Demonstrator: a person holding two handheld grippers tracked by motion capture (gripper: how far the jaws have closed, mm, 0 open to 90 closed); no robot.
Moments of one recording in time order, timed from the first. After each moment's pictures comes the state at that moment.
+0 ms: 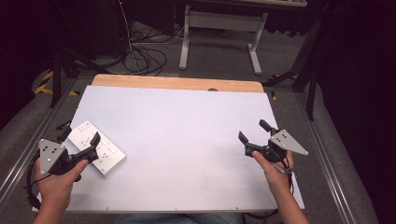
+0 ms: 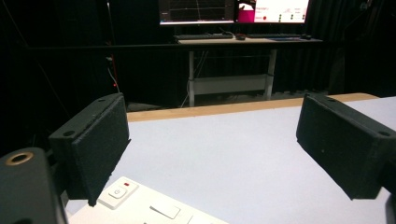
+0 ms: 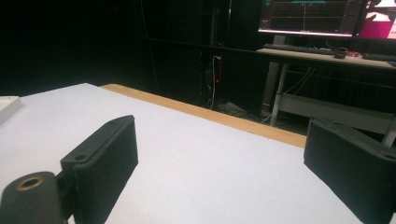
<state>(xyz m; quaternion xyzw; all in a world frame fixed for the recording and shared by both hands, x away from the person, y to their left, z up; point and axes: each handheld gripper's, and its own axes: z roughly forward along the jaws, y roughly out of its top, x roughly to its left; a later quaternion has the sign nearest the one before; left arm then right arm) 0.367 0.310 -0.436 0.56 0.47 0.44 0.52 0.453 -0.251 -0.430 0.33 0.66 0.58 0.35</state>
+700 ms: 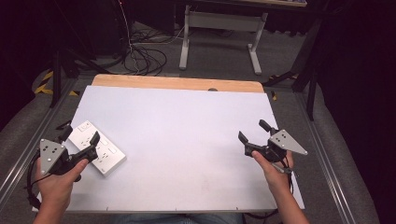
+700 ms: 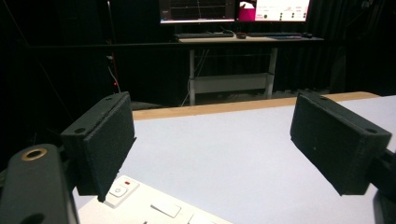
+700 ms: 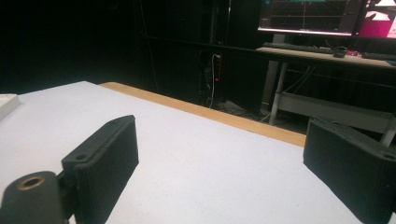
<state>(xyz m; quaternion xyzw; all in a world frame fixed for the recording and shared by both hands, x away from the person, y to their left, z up) 0.368 0.310 -0.437 0.56 0.47 0.44 0.52 0.453 -0.250 -0.431 0.33 0.66 0.58 0.35</state>
